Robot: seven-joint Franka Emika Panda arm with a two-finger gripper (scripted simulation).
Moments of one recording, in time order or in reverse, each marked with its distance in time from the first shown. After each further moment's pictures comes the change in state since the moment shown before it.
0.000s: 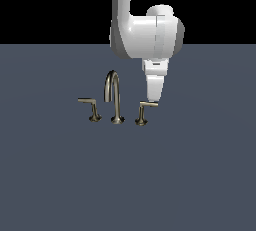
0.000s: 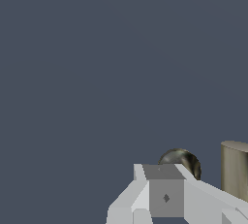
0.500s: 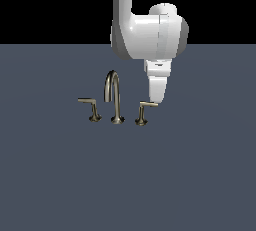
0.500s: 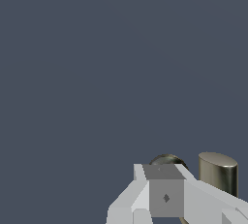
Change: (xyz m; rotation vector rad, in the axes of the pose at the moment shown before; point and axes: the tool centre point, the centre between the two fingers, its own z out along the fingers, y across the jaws) arm 0.007 0.013 0.000 0.001 -0.001 0.000
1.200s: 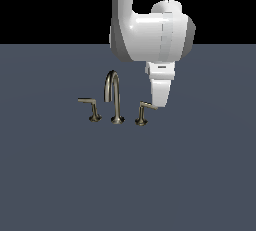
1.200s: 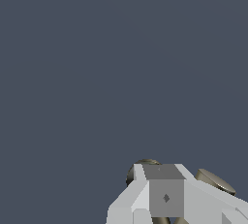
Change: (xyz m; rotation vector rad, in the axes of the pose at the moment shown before) arm 0.006 0.025 0.000 0.019 -0.002 -0.002
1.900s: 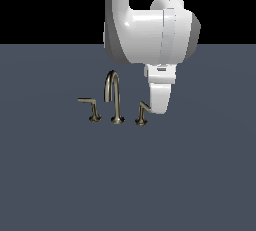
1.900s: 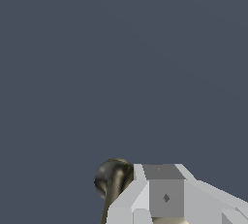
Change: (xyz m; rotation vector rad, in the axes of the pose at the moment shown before) arm -0.002 0.037 0.000 -0.009 0.005 0.021
